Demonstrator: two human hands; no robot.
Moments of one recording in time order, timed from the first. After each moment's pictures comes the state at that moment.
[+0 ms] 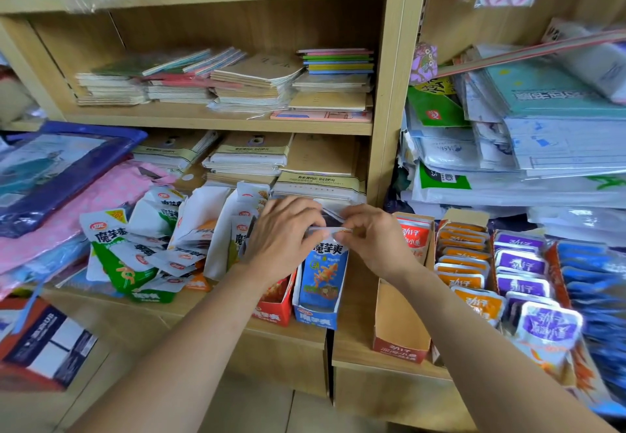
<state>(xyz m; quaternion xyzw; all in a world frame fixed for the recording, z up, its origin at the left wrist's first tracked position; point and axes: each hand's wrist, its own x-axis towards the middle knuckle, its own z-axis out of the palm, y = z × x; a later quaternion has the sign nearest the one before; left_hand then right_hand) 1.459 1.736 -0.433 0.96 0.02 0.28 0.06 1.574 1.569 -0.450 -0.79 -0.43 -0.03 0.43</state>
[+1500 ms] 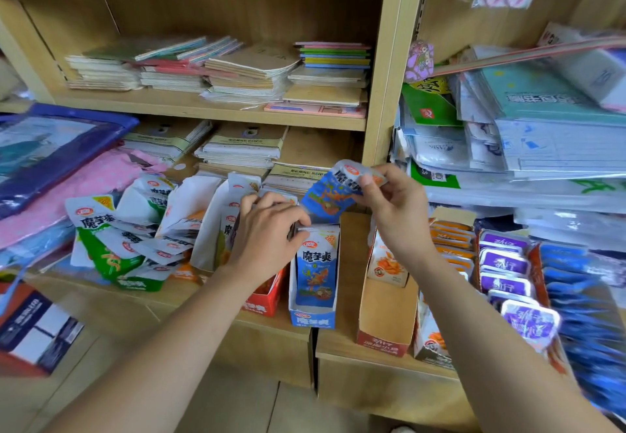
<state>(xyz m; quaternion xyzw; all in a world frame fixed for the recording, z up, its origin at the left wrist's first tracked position) 1.446 1.721 -0.435 0.94 0.10 0.32 0.07 1.575 1.549 -0.404 -0.65 -0.35 0.00 0.68</state>
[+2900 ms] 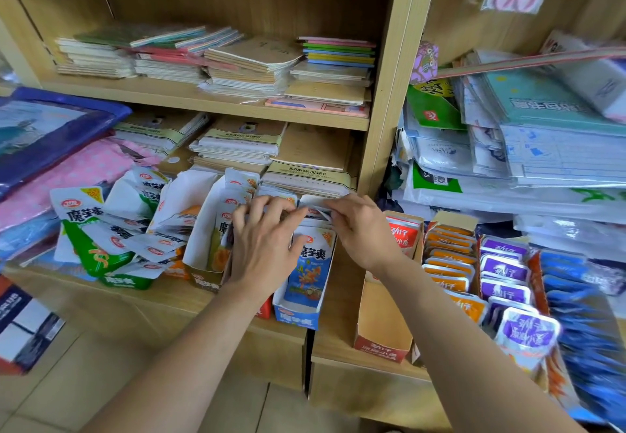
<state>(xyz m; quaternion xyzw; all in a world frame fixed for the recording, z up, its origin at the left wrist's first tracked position) 1.446 1.717 -0.461 0.93 0.16 0.33 -0.03 1.584 1.578 -0.450 -0.81 -0.48 -0.09 0.34</state>
